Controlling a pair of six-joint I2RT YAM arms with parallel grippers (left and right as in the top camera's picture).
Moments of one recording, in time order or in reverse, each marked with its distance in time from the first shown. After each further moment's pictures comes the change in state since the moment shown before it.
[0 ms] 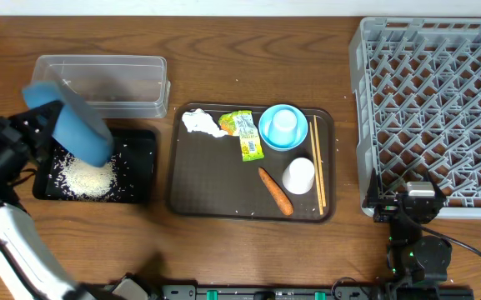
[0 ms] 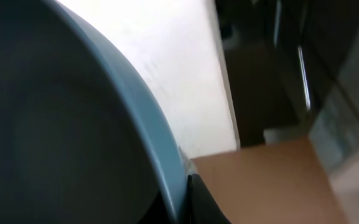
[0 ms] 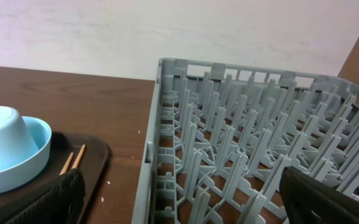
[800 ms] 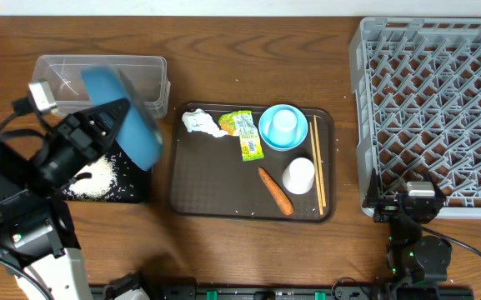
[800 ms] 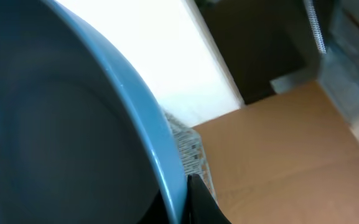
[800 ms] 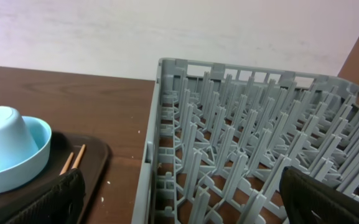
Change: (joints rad) left arm -0.383 -0.334 0.000 -0.201 -0.290 -0.039; right arm 0.000 0.000 0.000 0.001 0.000 0.000
